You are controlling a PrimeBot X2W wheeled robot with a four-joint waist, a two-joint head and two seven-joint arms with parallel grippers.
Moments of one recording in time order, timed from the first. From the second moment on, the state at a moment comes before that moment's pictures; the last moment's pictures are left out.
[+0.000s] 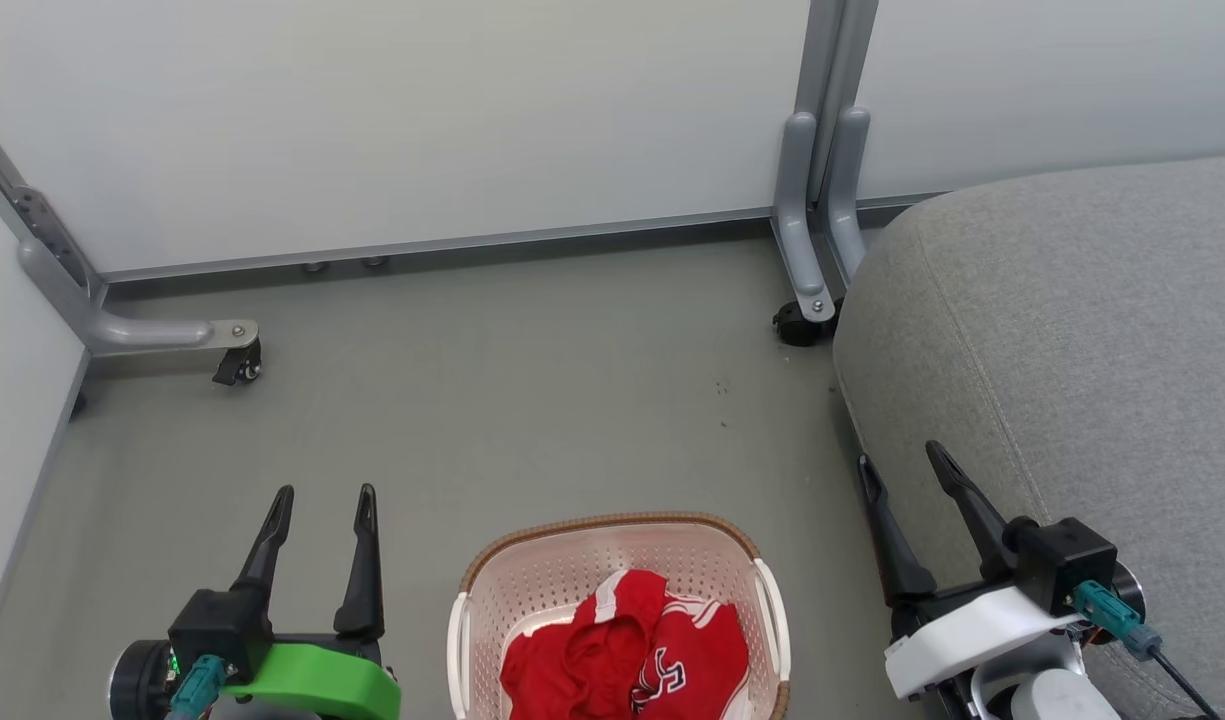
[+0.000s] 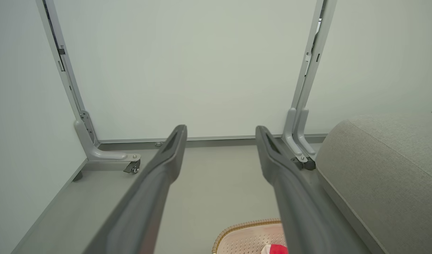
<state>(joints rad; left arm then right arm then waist) 0.00 0.05 -0.04 0.19 -0.16 -0.13 -0.25 -0.03 -0.10 0.17 0.16 0.24 0.13 -0.25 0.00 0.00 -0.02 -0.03</state>
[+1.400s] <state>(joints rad) -0.01 0.07 -0.08 0.23 -0.13 -0.13 -0.26 -0.03 -0.09 0.14 0.15 0.17 0.13 -0.26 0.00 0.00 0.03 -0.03</state>
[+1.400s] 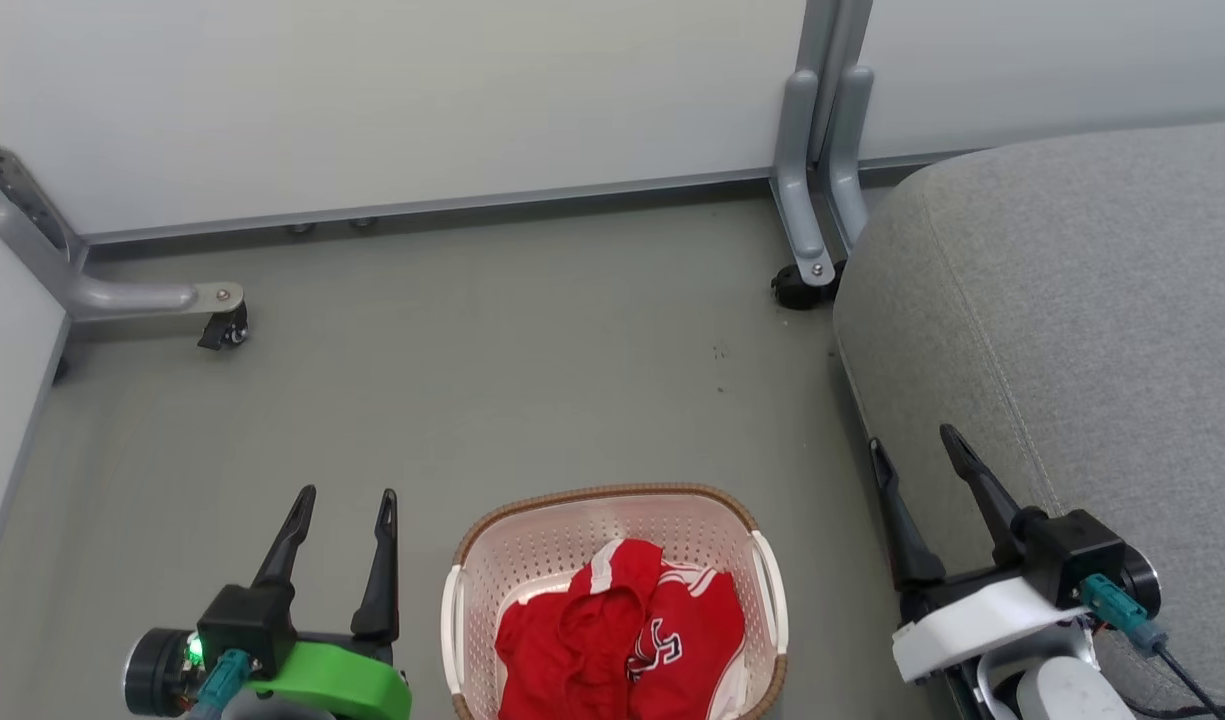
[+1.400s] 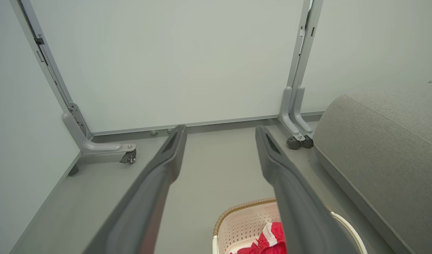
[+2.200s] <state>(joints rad) -0.47 0.21 -0.58 0.49 -0.25 -0.13 -0.26 -0.34 -0.07 -0.03 0.02 0.16 0.13 -0.26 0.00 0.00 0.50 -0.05</state>
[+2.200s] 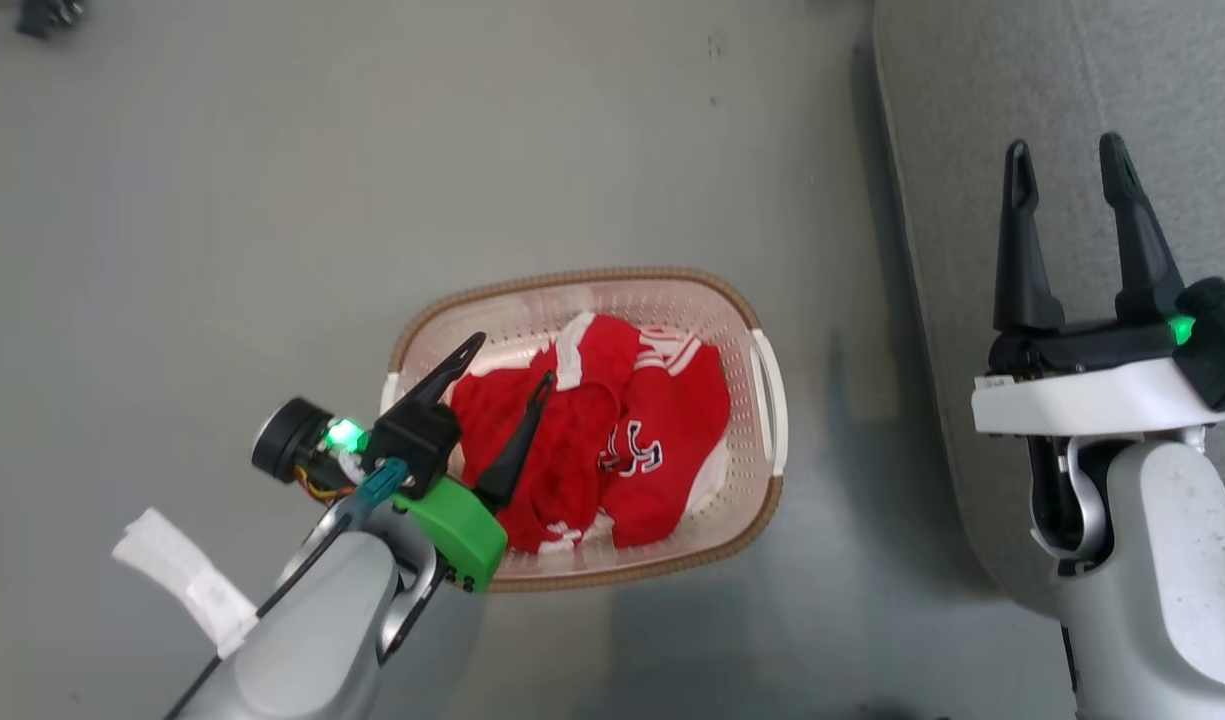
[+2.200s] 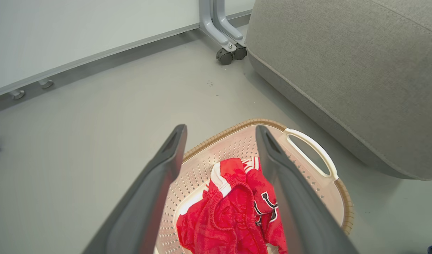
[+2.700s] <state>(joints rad) -0.87 0.31 -0.97 0.85 -0.11 -0.13 -0.26 -0.45 -0.06 -0.01 -0.07 0.15 0.13 -0.26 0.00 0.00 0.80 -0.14</state>
